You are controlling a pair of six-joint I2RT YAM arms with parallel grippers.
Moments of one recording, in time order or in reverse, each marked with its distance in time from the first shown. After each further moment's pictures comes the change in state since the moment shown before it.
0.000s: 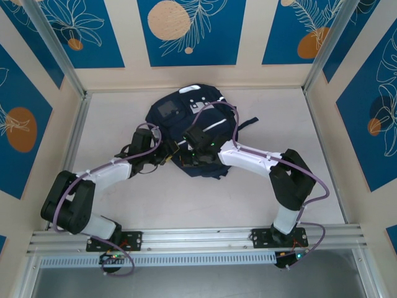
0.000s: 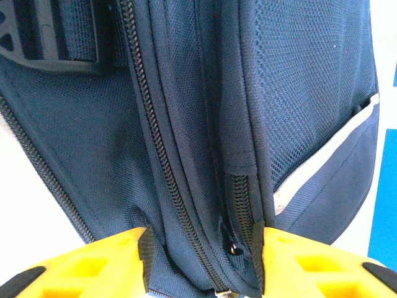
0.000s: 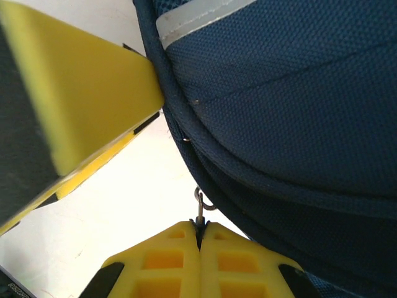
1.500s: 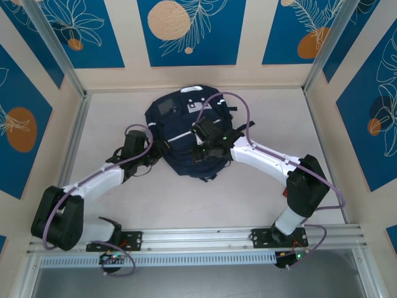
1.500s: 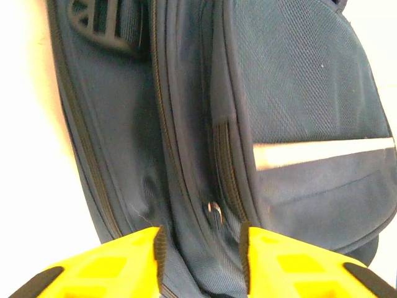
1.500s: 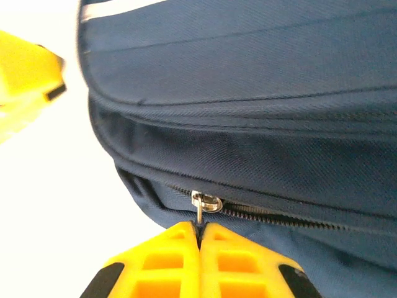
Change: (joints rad) left arm 0.034 -0.185 -0.037 -0.150 -0.162 0.030; right arm -0.055 -0.107 0.042 -0.134 0.032 -0.260
